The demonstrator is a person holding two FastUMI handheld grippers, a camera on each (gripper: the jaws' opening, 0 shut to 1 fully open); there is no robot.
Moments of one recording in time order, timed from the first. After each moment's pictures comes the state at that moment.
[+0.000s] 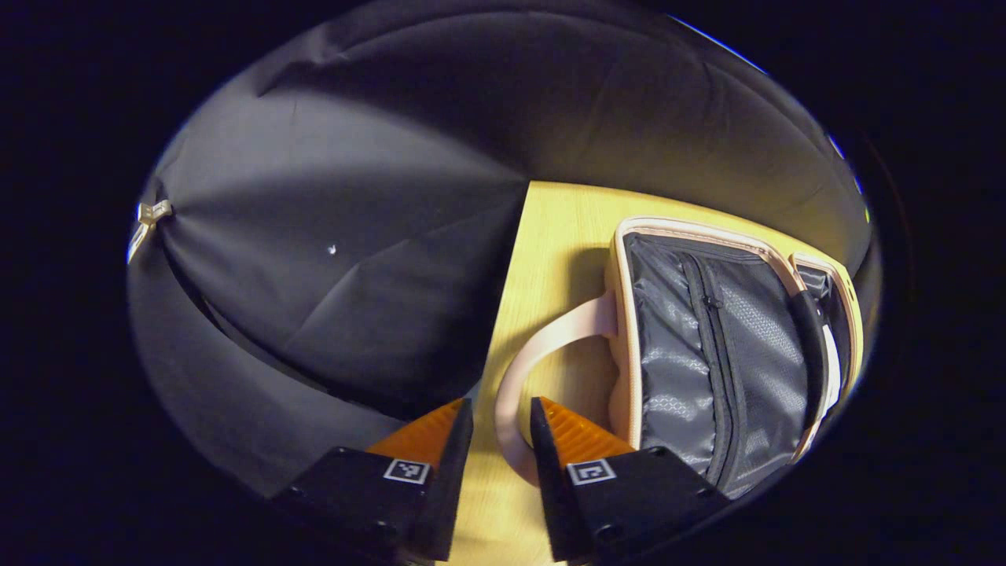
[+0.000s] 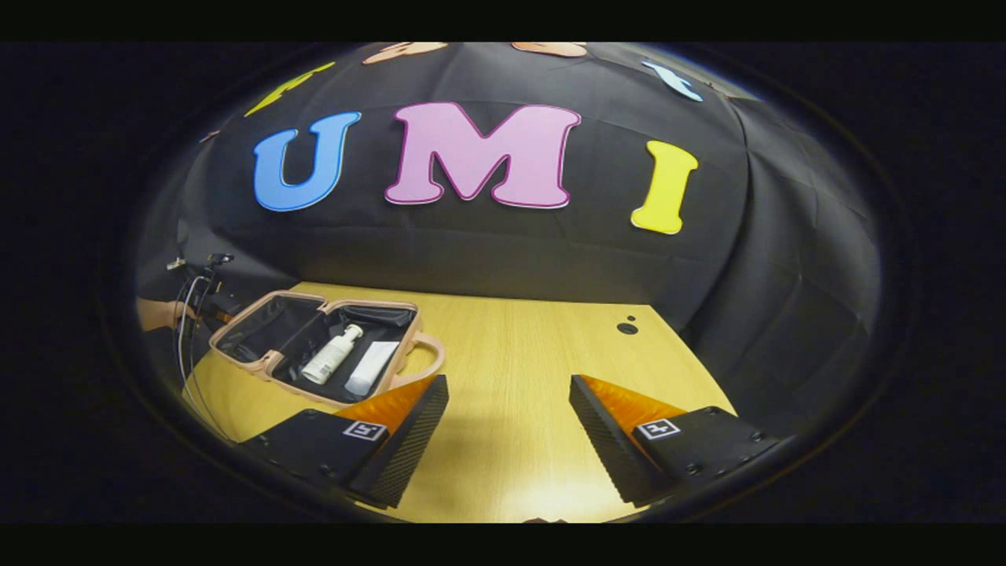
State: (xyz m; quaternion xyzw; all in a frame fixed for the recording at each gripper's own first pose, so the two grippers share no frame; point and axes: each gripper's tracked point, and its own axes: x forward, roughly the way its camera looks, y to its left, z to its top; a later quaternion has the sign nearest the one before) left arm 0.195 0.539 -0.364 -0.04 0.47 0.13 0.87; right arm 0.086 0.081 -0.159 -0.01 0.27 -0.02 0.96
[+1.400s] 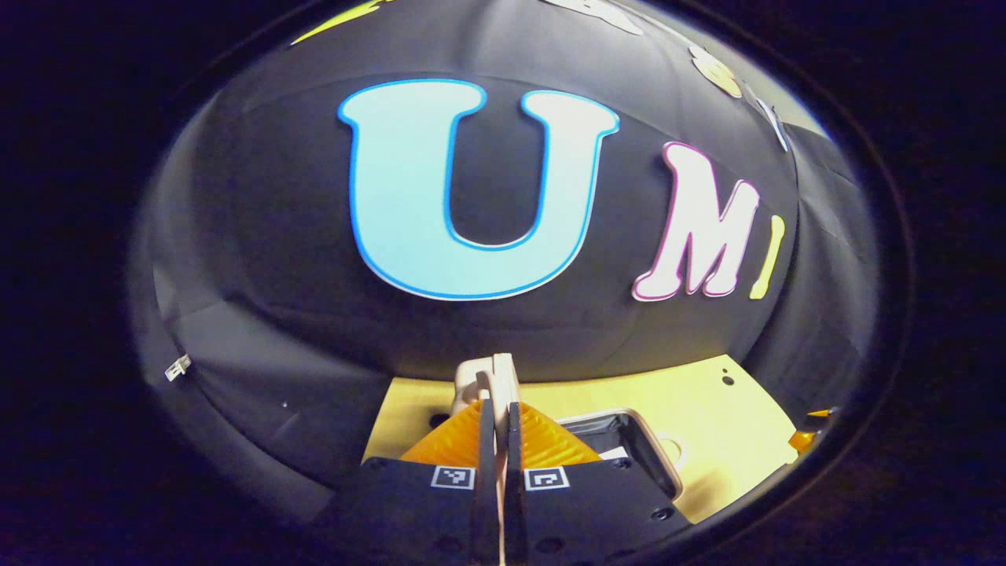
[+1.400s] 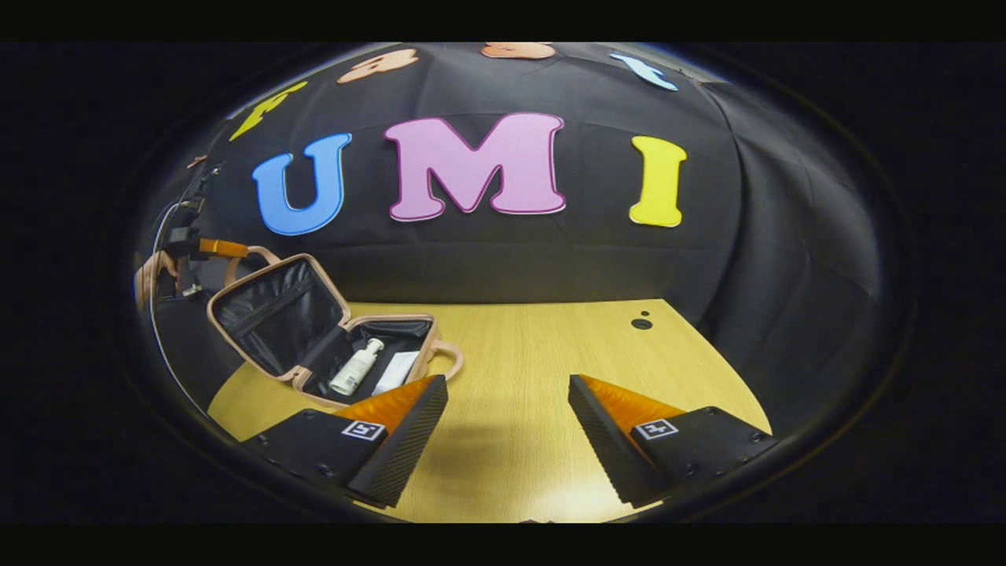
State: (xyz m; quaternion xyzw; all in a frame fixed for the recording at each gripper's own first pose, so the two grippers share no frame) left arm 0.216 0.305 -0.011 -0.04 0.20 -0.01 0.98; right arm 0.074 0.070 -0.135 0.04 0.25 -0.01 0.97
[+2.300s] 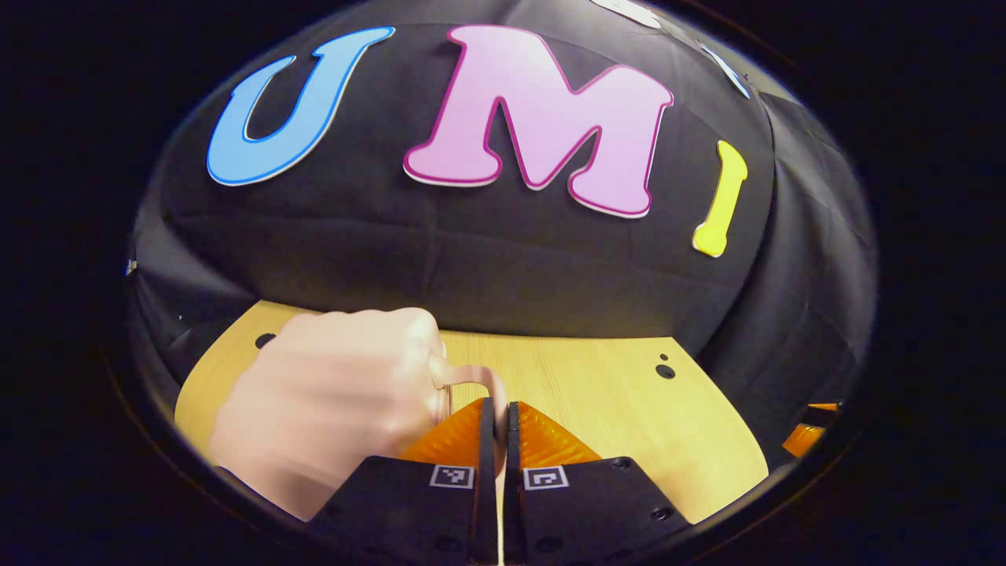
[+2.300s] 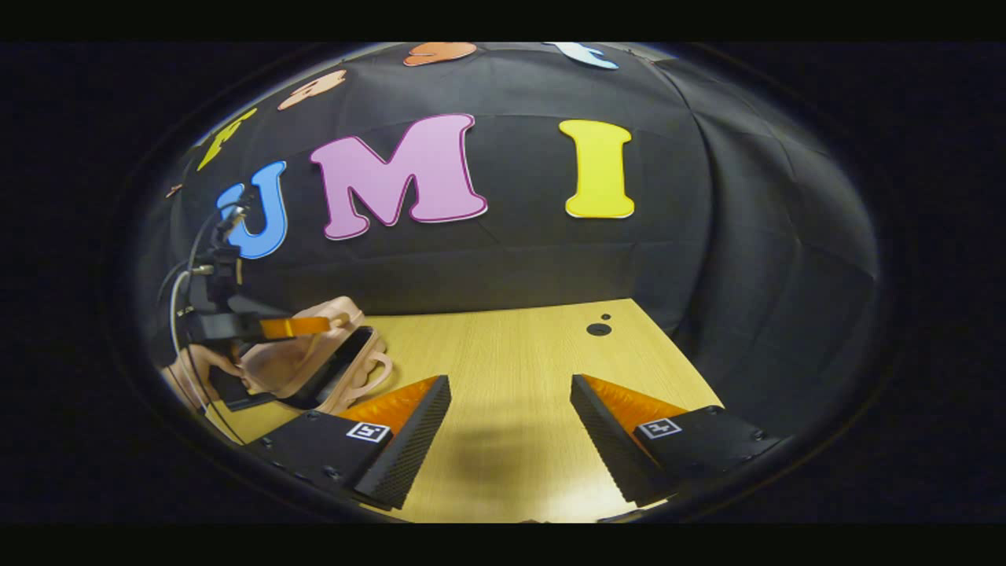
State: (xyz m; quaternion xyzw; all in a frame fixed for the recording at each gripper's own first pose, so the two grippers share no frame) left arm 0.250 -0.024 -0.203 -0.07 0.27 -0.01 0.96; right arm 0.102 -0.072 -0.161 0.08 0.25 0.00 0.96
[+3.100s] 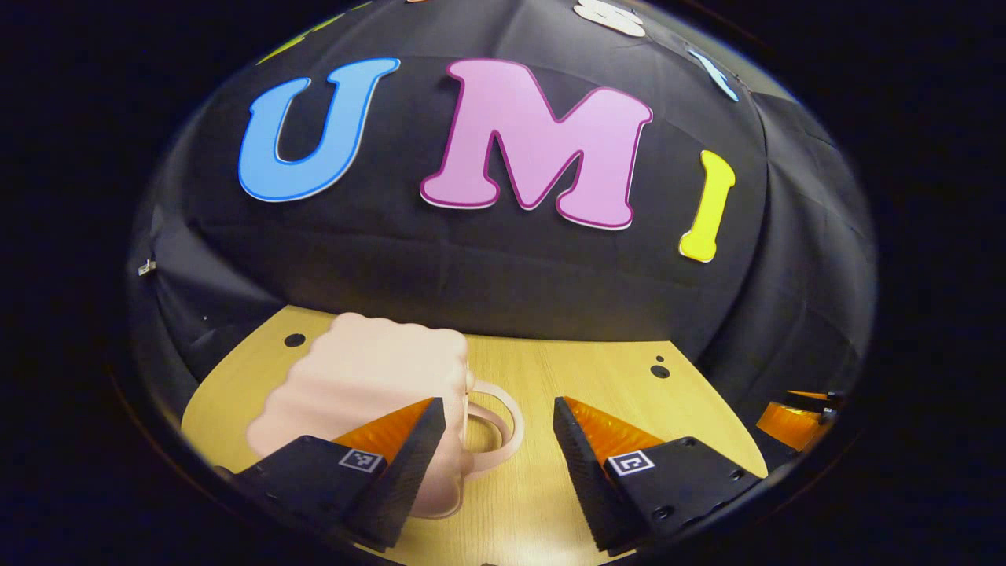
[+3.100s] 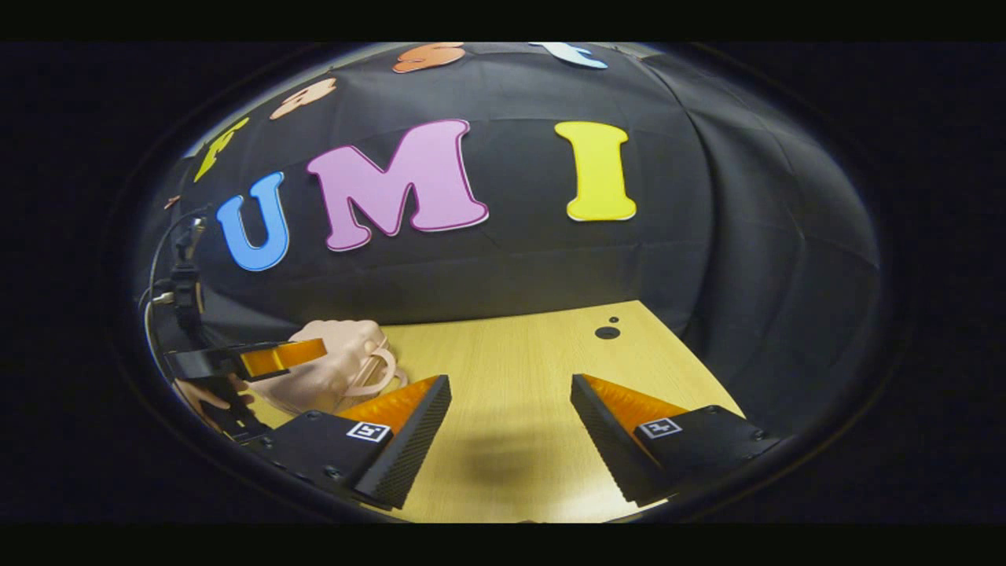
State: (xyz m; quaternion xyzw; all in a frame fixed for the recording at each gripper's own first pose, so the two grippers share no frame) left arm 0.167 -0.014 -0.122 -0.08 0.20 0.01 0.98; right arm 0.106 -0.050 -0.130 0.09 0.21 -0.01 0.97
